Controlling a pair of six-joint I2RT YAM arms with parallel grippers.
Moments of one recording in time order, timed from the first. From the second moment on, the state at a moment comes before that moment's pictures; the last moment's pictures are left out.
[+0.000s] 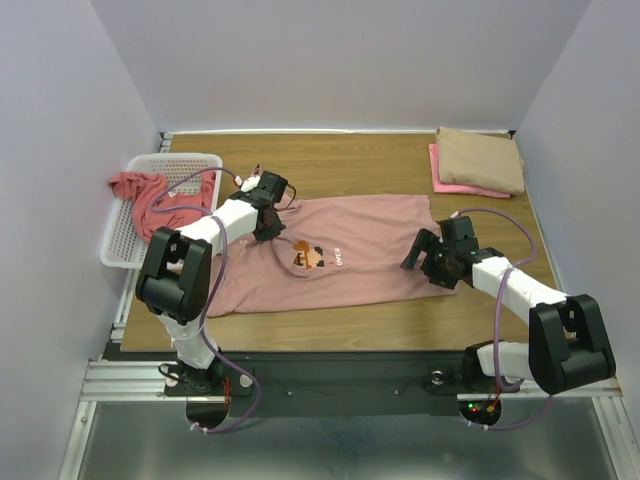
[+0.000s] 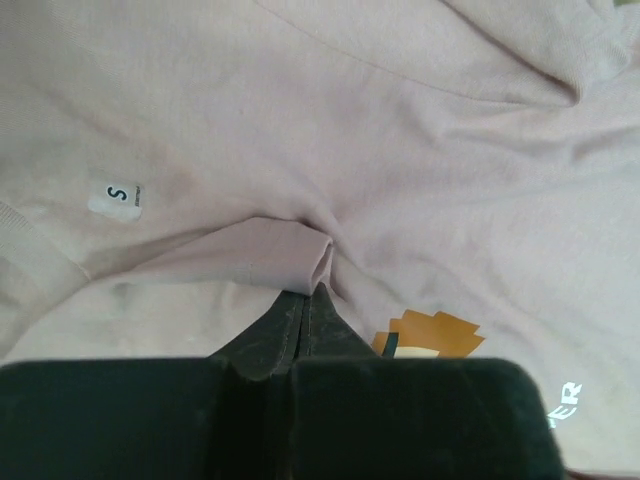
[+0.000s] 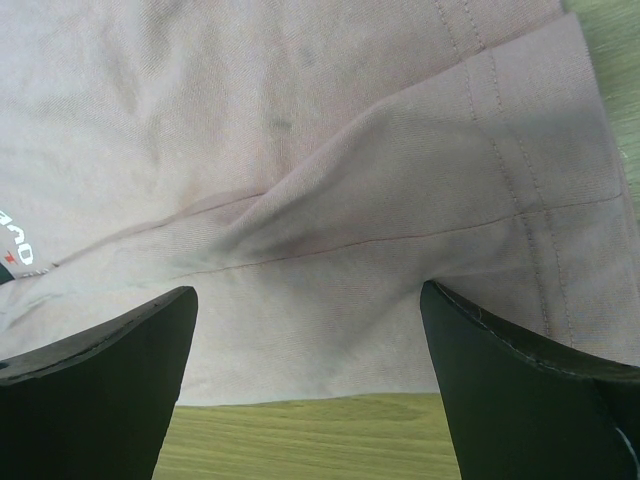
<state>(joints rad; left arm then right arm) -0.41 1.74 1.16 -0.53 -0.29 -0.79 0.22 1.28 0.60 -0.30 -0.05 0.68</state>
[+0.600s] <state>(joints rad) -0.36 1.81 1.20 -0.52 -0.28 -0.77 0.22 1.29 0.60 -0.27 -0.03 0.68</state>
